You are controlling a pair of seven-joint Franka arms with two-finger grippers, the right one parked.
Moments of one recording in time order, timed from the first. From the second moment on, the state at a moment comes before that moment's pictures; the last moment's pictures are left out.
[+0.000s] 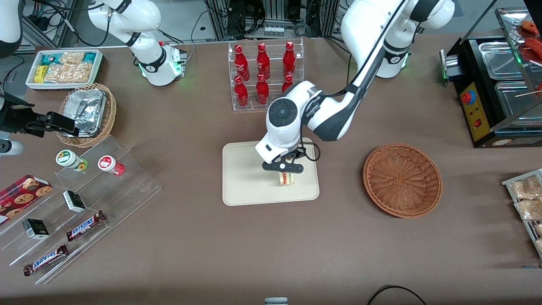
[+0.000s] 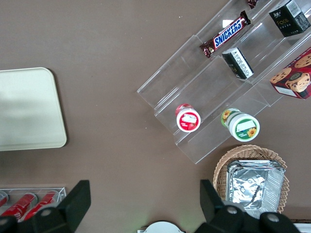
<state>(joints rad) -0.71 0.64 -0.07 -1.47 0.03 2.08 -0.67</state>
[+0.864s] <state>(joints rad) -0.77 0.75 -0.07 -1.46 0.03 2.15 -0.71</state>
